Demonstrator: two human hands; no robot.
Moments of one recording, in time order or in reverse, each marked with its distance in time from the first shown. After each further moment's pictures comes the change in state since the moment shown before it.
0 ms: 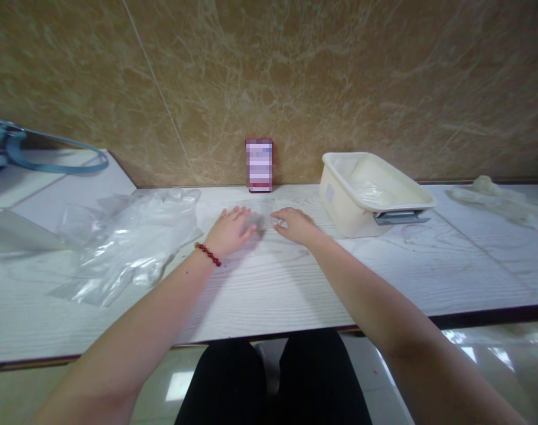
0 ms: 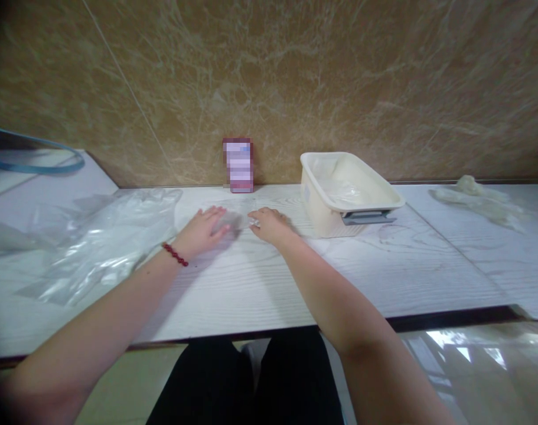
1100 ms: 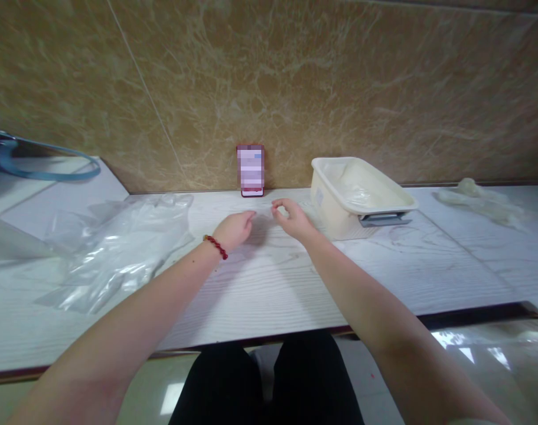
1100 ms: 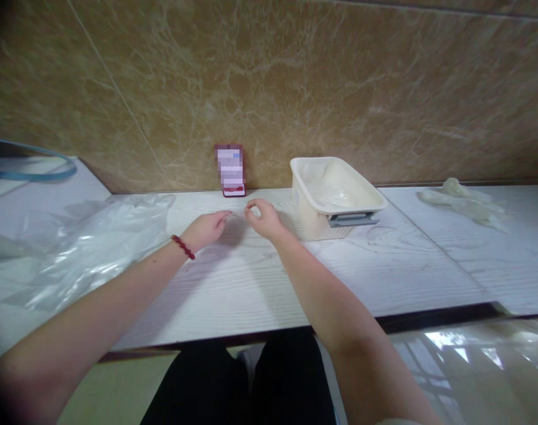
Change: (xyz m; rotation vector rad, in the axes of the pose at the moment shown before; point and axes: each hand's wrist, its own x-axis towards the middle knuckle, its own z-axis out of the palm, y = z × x) left_hand 0.027 0.034 -0.021 -0.264 -0.071 -0.068; right_hand 0.008 0.007 -0.013 0.400 0.304 -0.038
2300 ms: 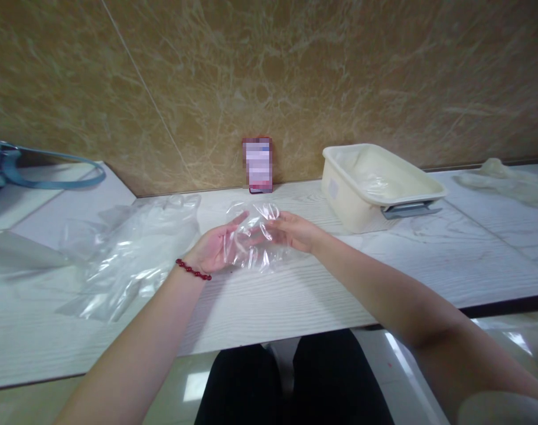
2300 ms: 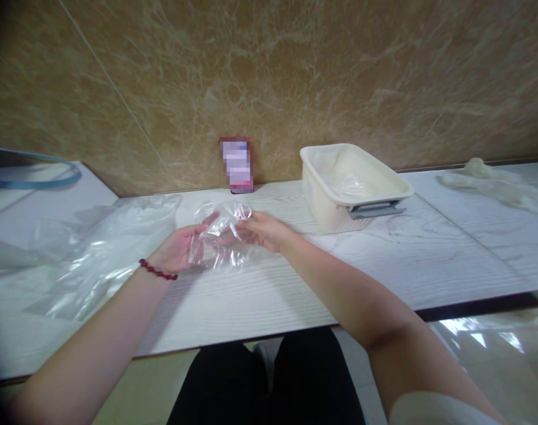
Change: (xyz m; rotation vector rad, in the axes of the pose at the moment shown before) left_hand -0.050 -0.033 -0.023 -1.860 -0.425 -0.425; right_hand -0.019 -0.031 0.019 1.251 -0.465 0.539
